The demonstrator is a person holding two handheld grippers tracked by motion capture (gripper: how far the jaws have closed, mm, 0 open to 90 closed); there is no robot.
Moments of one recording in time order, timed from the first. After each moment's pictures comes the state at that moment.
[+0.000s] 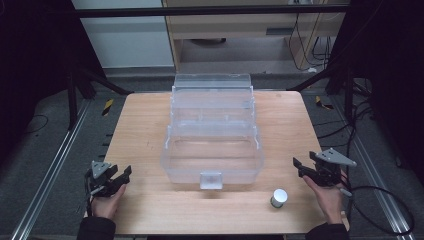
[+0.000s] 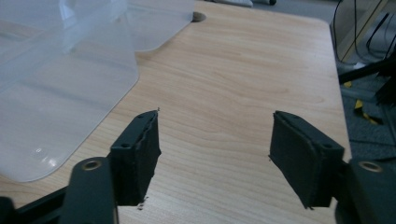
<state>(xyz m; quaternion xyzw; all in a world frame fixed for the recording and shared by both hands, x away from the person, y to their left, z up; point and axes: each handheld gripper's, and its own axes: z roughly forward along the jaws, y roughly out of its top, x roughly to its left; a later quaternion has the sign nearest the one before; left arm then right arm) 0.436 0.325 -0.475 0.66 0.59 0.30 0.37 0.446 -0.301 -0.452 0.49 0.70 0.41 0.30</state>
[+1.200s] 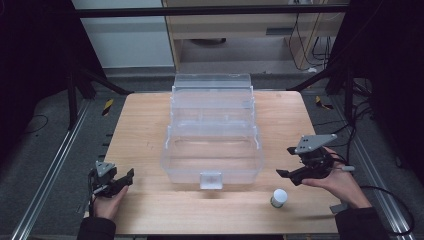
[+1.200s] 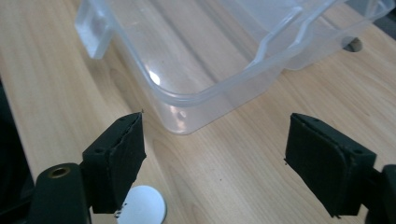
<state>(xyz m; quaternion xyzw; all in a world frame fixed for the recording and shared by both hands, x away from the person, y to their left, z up) 0.441 0.324 -0.482 0.67 0.59 0.29 0.34 0.448 -0.251 -0.362 0.25 0.89 0.35 0.16</state>
